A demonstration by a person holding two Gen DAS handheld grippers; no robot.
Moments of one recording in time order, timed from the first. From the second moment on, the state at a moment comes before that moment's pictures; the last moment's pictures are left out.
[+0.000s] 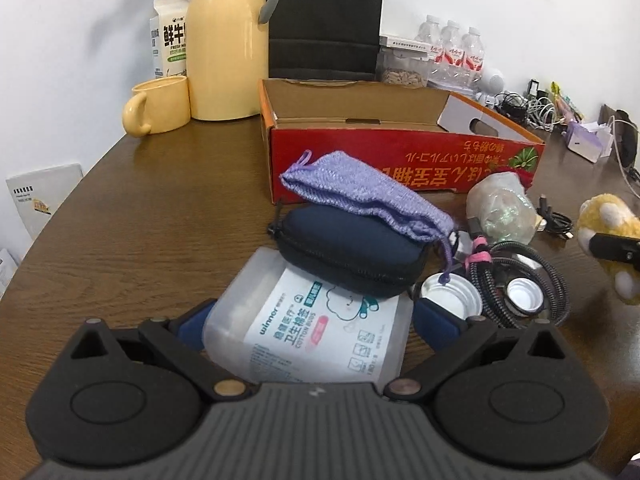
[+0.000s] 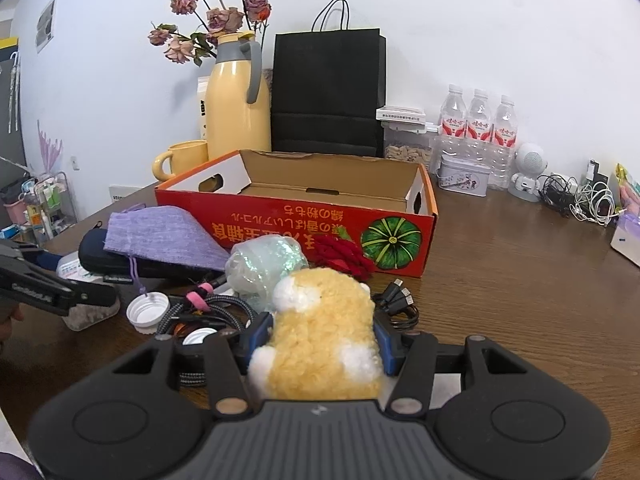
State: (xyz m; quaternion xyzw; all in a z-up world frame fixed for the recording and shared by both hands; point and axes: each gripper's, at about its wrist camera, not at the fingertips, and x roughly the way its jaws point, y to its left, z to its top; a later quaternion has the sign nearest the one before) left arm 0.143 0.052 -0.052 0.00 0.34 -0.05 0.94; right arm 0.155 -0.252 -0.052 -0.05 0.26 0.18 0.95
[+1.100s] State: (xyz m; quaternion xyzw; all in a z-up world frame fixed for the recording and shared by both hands) left arm 0.098 0.067 0.008 -0.02 0.24 0.01 0.97; right arm 0.143 -0.239 -0.028 -0.07 0.22 0.20 0.95
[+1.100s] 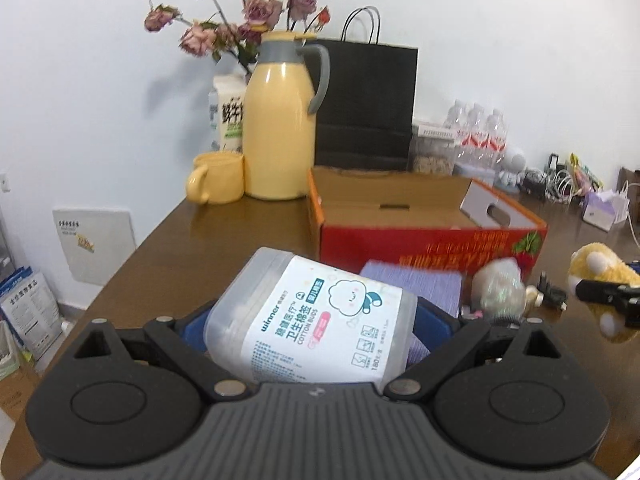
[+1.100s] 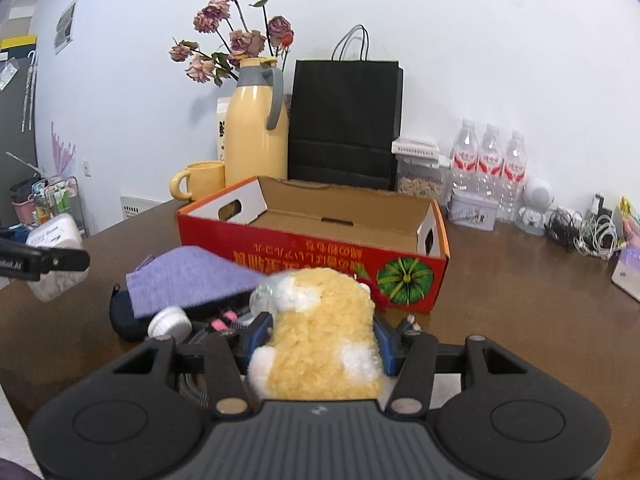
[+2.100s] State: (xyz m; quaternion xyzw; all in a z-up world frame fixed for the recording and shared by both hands) left arm 0.354 0.012 0.033 -0.07 0.25 0.01 0.97; right arm 0.392 -0.179 -0.012 -0.04 0.22 0.16 0.96
